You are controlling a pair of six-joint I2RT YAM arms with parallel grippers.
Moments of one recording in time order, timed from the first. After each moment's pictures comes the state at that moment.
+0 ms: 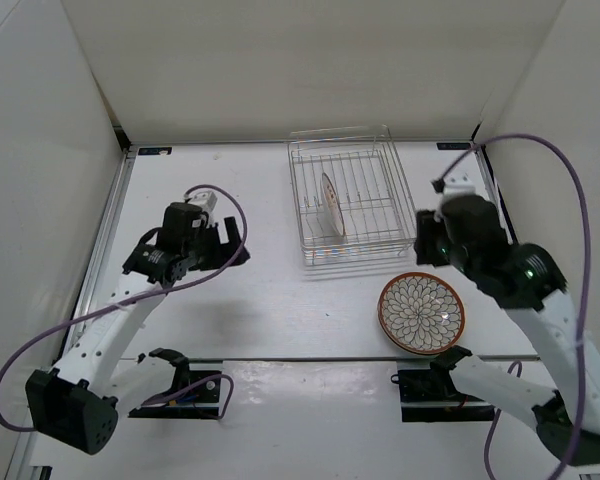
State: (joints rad) left arm -0.34 1.01 0.91 -0.73 0.08 -0.42; right arm 0.61 0.98 1.37 -1.07 0.31 0.23
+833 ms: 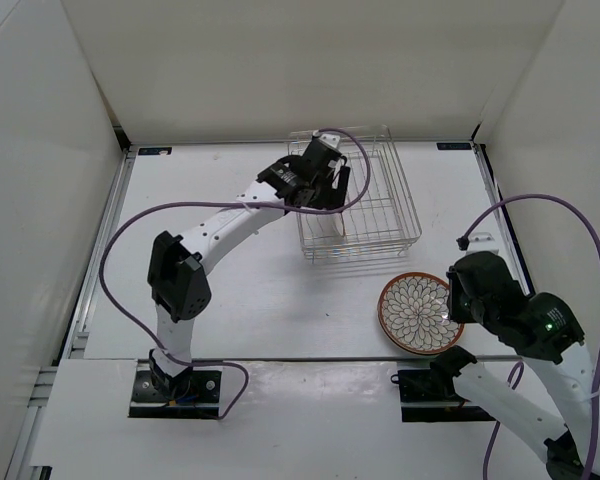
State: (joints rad) left arm -0.77 1.94 1.89 -0.74 -0.28 -0.37; right arm 0.61 0.63 1.09 -1.41 0.36 0.40
